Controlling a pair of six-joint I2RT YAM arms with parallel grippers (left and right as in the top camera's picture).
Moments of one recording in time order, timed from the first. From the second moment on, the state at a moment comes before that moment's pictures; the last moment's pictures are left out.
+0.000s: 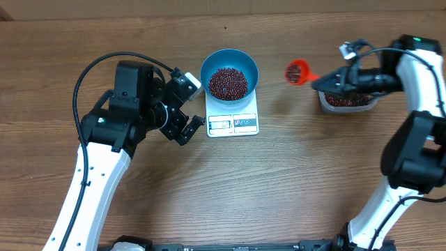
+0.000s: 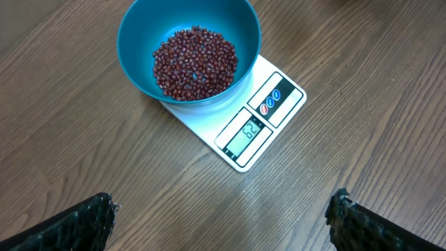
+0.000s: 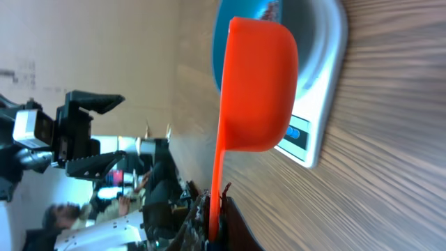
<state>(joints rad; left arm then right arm) -0.22 1.32 1.26 -0.87 0.35 0.48 -0.23 2.11 1.79 -1.58 -1.18 -0.60</state>
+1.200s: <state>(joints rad) -0.22 1.32 1.26 -0.87 0.35 0.48 0.52 2.11 2.20 -1.31 0.06 0.04</state>
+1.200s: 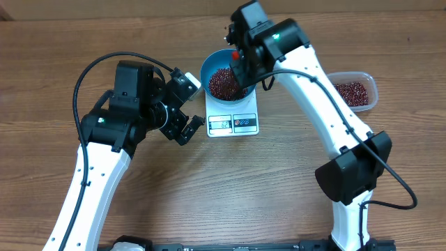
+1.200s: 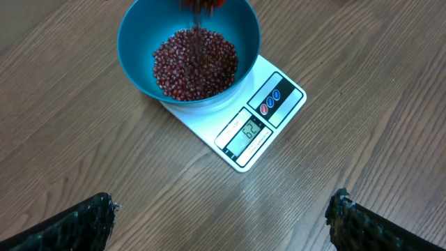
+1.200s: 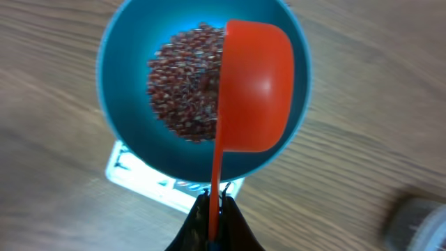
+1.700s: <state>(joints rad) -0.22 1.32 1.26 -0.87 0.35 0.48 0.58 2.11 2.20 -1.30 0.22 0.04</state>
